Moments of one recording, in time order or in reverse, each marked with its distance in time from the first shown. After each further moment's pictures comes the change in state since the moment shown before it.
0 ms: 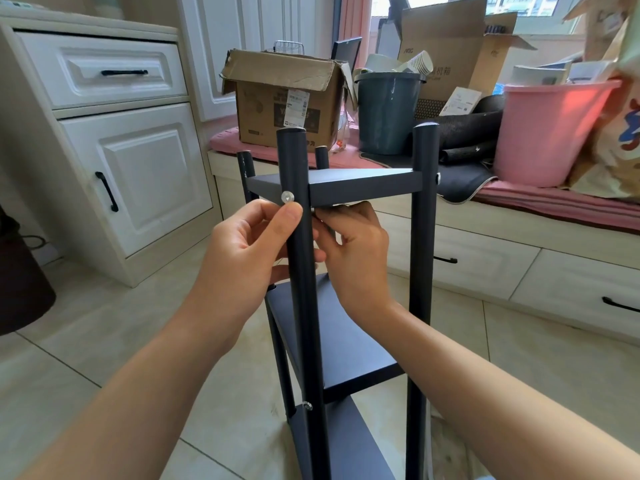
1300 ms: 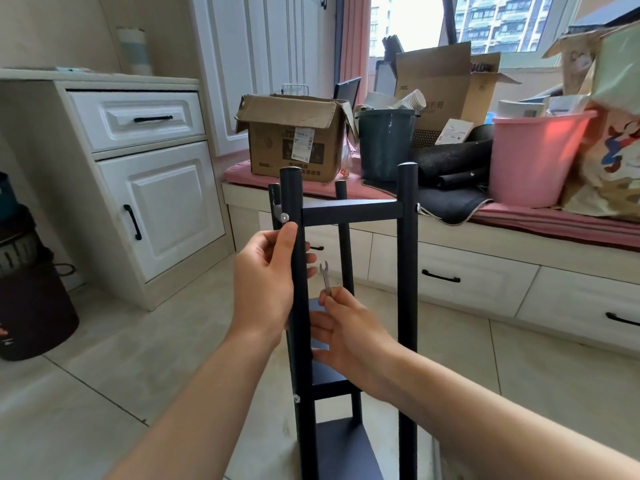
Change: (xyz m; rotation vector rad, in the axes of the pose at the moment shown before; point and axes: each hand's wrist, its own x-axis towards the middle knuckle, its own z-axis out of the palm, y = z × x) left_hand -0.003 -0.004 0.018 0.018 0.317 0.065; right_hand -0.041 -0.051 -0.035 0.958 -0.471 1.250
